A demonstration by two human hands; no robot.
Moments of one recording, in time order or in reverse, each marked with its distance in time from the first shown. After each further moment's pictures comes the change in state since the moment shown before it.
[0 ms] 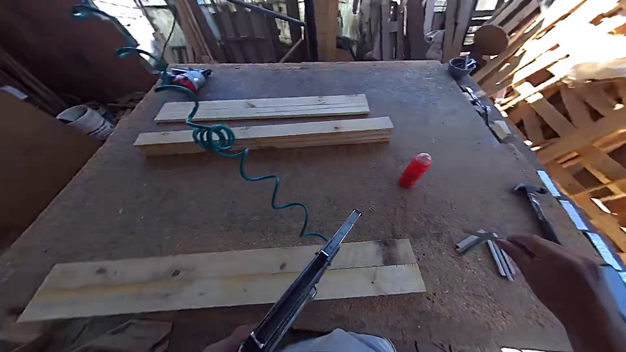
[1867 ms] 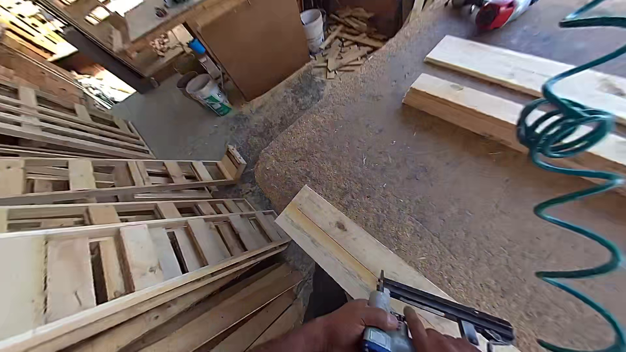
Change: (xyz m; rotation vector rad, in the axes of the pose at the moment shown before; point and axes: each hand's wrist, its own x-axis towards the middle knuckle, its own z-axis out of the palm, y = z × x) left_hand 0.006 -0.429 -0.232 -1.690 -0.358 -0.915; right_hand -0.055 -0.790 0.280 -0.196 -1.183 -0.823
